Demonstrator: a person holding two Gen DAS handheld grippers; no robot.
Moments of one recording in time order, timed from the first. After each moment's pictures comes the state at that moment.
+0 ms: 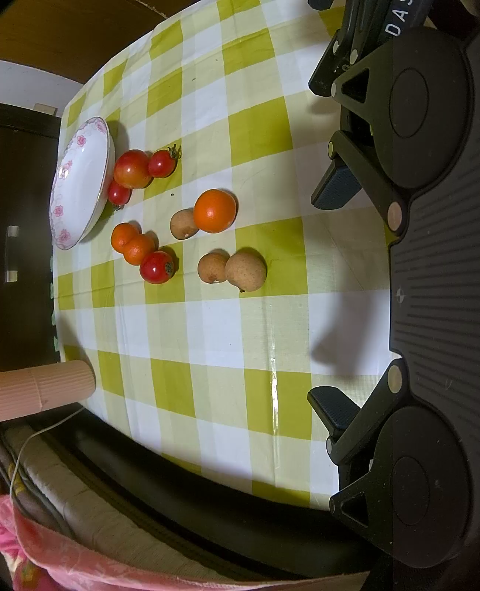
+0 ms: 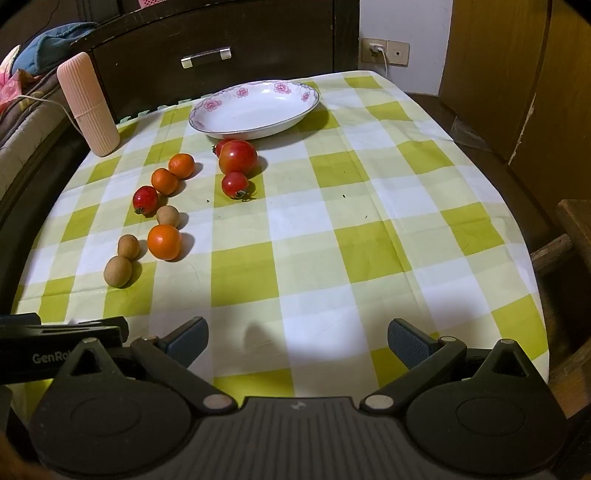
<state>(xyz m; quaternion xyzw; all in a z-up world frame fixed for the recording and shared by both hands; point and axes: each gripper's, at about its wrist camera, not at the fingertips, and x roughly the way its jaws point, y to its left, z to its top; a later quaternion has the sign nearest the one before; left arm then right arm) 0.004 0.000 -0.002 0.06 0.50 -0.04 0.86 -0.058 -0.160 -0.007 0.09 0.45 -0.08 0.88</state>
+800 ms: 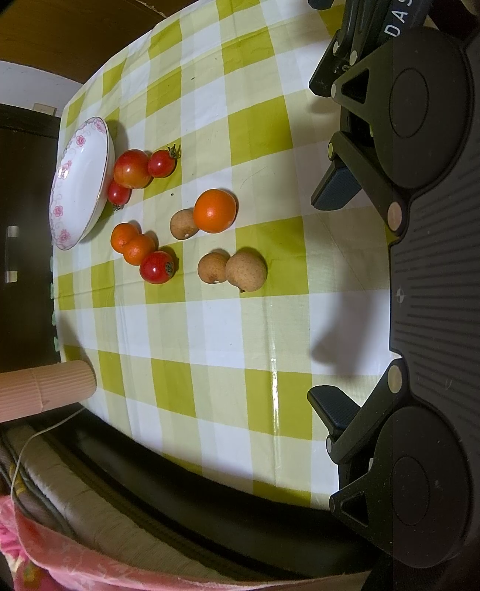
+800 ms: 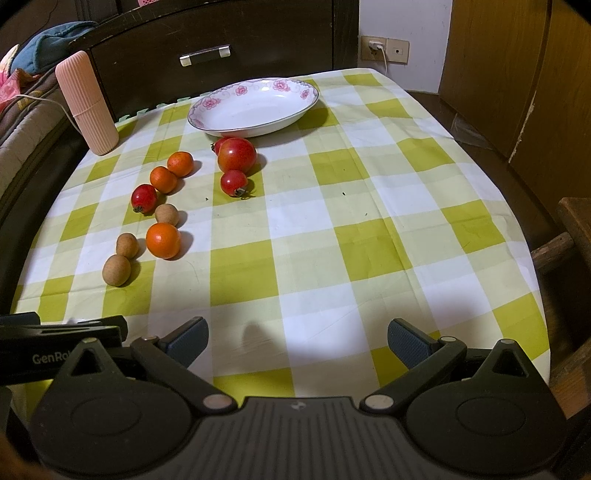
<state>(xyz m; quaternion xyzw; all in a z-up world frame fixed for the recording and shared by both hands) 0.003 0.000 -0.003 0.06 0.50 -0.03 0.86 -0.058 -0.158 -0.008 0.09 0.45 -0.08 0.88</state>
